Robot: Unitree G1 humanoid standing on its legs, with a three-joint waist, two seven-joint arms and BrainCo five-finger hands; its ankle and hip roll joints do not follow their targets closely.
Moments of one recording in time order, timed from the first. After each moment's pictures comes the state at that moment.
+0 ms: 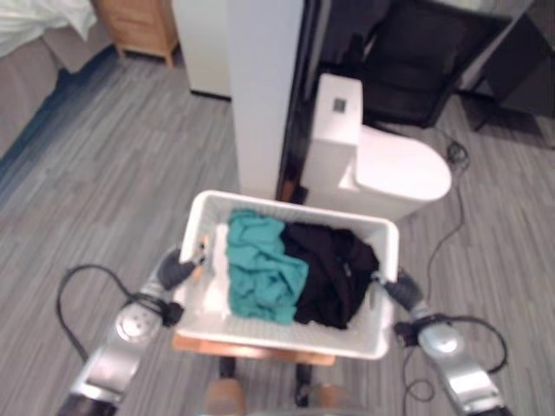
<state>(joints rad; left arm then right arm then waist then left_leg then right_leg) 0.12 0.61 -0.12 -0.17 0.08 0.18 0.02 0.19 -0.47 0.12 -0.07 0.07 0.18 0.00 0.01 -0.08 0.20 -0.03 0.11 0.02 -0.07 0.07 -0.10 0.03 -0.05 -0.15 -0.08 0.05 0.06</state>
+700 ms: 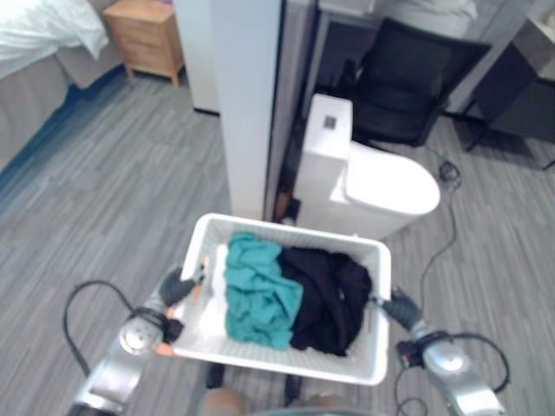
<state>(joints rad) 0.16 0.59 -0.15 -0.09 0.08 0.20 0.00 0.25 -0.47 0.12 -0.06 0.13 0.16 0.05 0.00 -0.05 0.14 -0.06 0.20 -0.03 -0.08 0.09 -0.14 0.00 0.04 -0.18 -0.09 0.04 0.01</state>
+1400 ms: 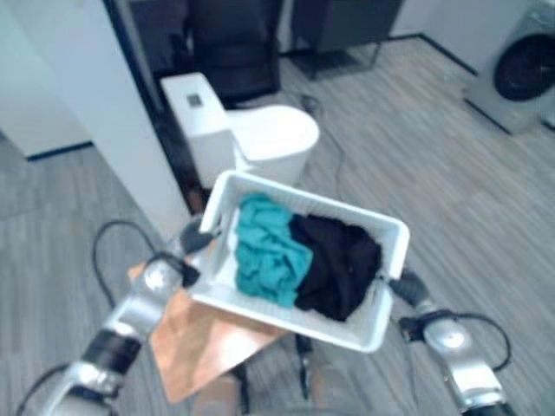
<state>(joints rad) -0.26 0.58 -0.30 0.14 0.13 0.19 -0.01 0.14 -0.46 0.04 -0.03 0.06 0.19 0.03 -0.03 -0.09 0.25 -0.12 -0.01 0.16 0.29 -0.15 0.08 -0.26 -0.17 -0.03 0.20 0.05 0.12</state>
